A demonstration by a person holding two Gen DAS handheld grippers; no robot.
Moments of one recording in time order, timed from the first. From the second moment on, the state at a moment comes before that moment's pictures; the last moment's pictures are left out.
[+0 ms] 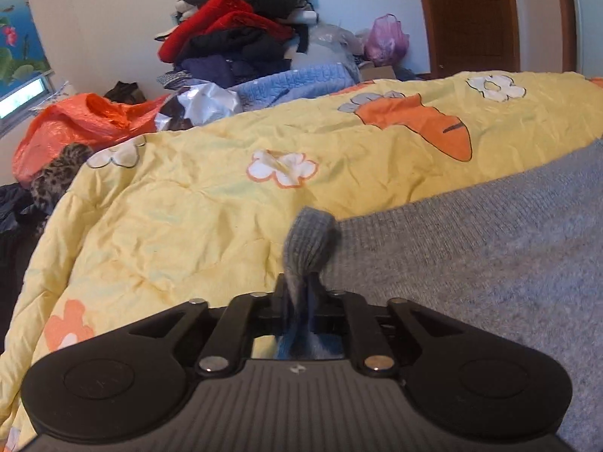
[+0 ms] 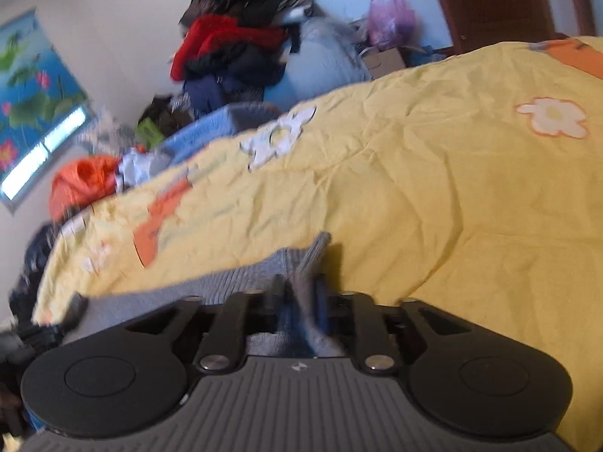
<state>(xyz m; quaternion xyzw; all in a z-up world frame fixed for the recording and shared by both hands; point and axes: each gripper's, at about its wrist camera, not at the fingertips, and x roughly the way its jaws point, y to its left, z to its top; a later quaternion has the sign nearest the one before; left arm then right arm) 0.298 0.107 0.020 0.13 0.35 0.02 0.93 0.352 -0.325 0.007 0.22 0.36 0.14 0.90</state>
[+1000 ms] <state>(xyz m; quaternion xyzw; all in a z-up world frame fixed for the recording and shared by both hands) 0.094 0.148 0.000 -0.43 0.29 0.00 0.85 0.146 -0.306 -0.022 0.41 0.32 0.11 0.85</state>
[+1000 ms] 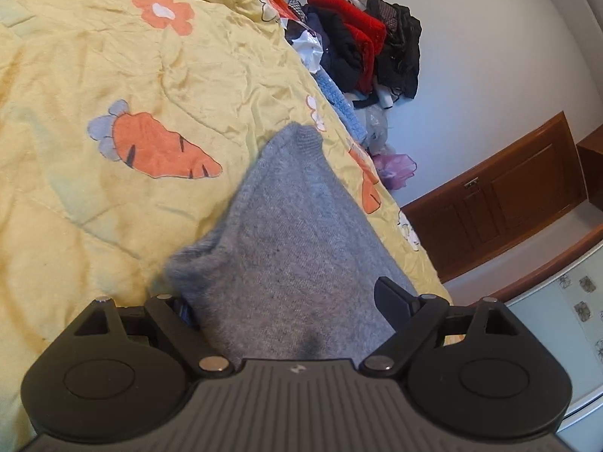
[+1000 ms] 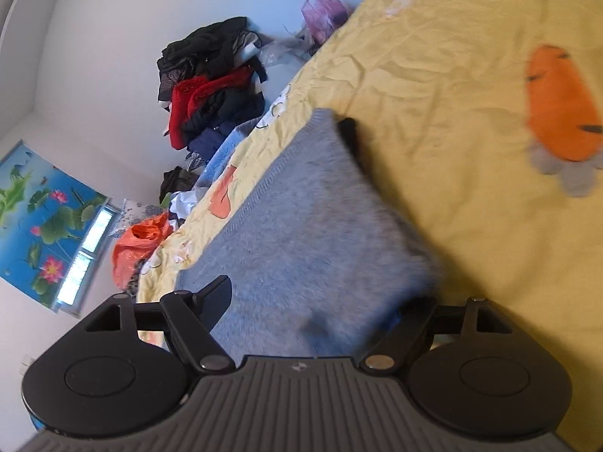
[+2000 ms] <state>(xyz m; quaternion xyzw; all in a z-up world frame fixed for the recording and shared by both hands) -0.060 0.174 -0.010 -0.41 0.34 -0.02 0.84 -0.001 -0.363 -0.015 0.43 0.33 0.09 0.84</state>
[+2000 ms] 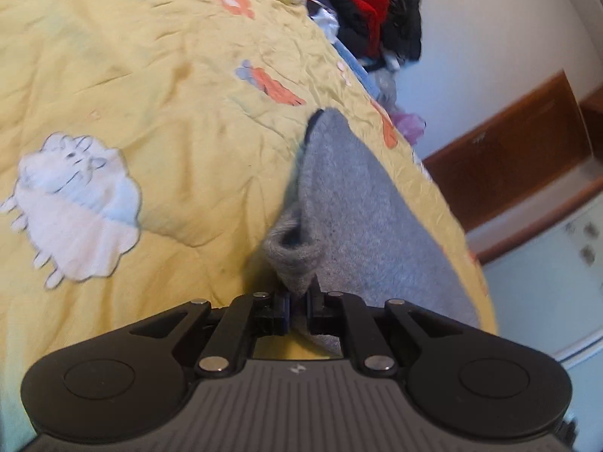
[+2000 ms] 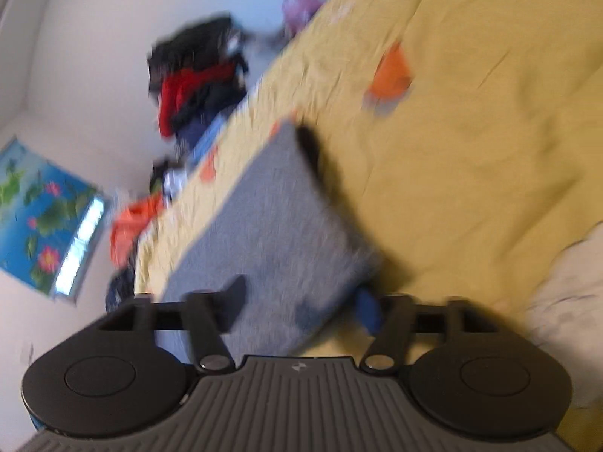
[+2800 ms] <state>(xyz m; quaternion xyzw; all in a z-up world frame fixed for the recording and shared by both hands) -0.028 0.066 0.034 -0.16 0.31 0.06 0.94 0.072 -0.181 0.073 0.23 0.36 0.31 0.85</state>
